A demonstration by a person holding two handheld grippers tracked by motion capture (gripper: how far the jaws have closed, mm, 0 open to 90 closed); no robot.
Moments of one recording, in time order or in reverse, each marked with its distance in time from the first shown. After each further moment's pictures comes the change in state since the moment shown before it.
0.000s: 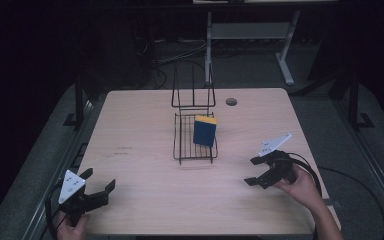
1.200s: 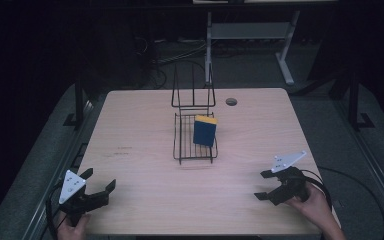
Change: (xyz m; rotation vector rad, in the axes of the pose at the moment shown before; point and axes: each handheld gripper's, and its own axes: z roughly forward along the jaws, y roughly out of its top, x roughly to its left) left arm -0.001 0.000 0.001 -0.001 -0.001 0.002; right arm 0.023 -0.045 -0.011 -0.025 -0.018 0.035
